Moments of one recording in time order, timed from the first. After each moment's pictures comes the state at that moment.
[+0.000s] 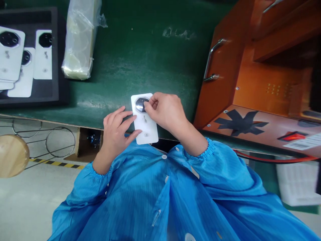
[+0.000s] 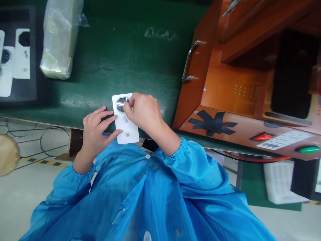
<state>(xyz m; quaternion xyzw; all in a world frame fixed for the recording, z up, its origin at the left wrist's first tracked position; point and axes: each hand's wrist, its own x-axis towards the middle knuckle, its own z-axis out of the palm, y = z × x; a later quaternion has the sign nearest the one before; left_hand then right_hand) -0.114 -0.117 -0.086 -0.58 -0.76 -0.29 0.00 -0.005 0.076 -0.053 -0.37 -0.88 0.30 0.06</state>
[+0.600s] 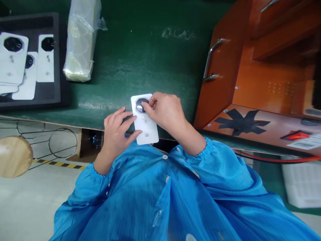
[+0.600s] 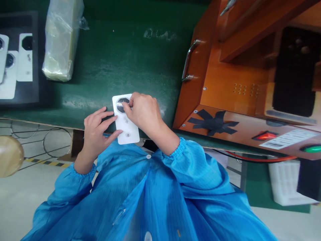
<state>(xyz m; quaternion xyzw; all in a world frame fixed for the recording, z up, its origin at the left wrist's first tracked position) -0.115 -0.117 -0.084 -0.59 -0.76 -0.29 0.00 -0.009 0.074 -0.053 -0.38 -0.89 0.26 0.04</state>
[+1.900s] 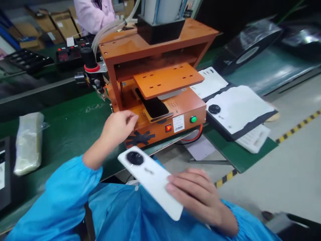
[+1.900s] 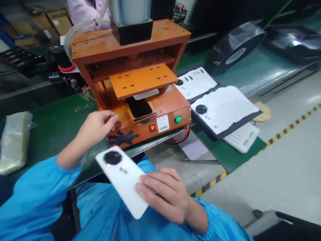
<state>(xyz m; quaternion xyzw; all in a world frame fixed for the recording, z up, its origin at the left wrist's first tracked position) -0.010 0.132 0.066 -0.69 -0.63 -0.24 -0.25 0.268 0.008 0.010 -0.23 -0.87 0.00 0.43</state>
